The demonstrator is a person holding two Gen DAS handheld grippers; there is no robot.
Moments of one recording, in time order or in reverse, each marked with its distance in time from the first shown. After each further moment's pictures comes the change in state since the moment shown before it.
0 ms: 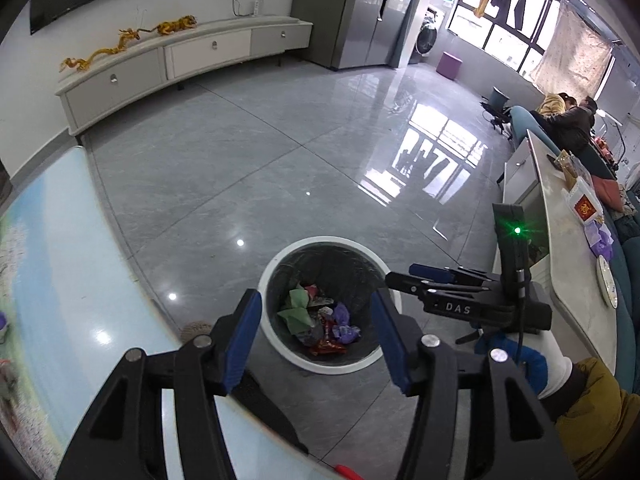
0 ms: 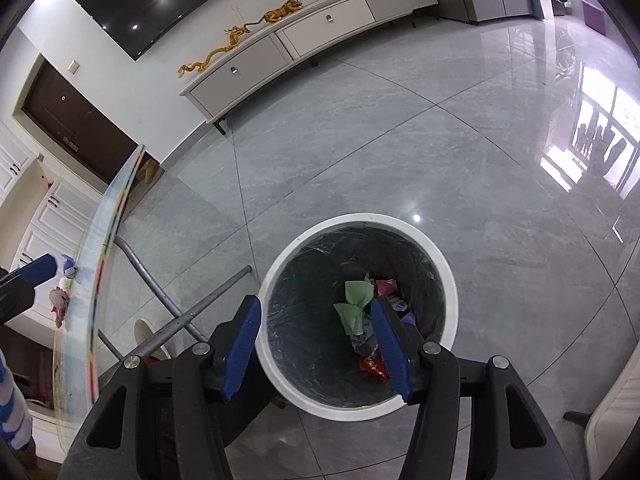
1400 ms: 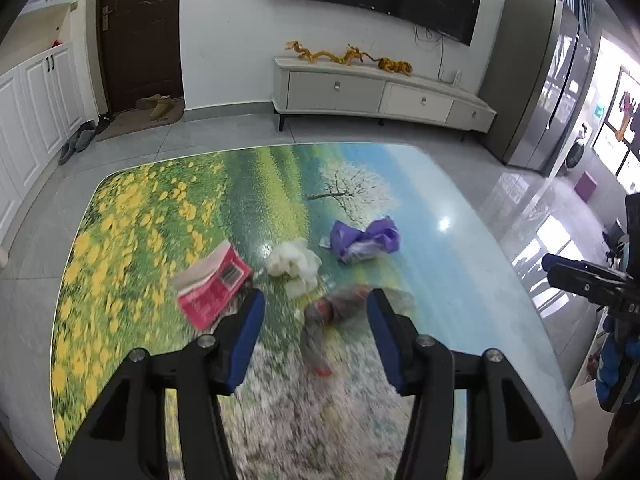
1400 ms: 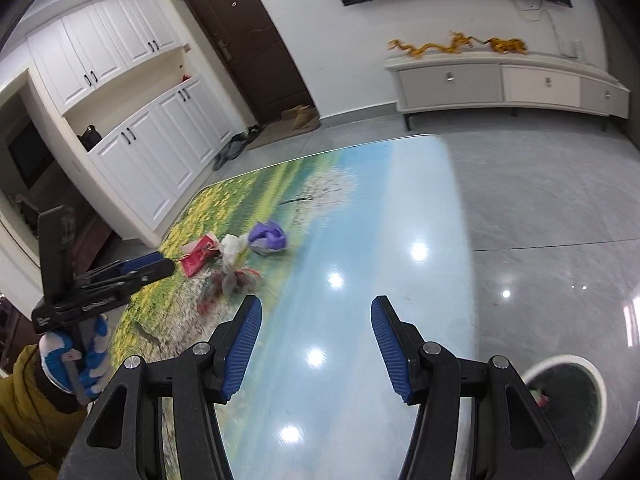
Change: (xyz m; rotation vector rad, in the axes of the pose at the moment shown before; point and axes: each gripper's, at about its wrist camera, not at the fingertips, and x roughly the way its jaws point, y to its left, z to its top) left arm -0.156 0.315 -0.142 -0.433 -0.186 0.395; right arm 0.055 0.355 0.015 -0.528 0.067 0.324
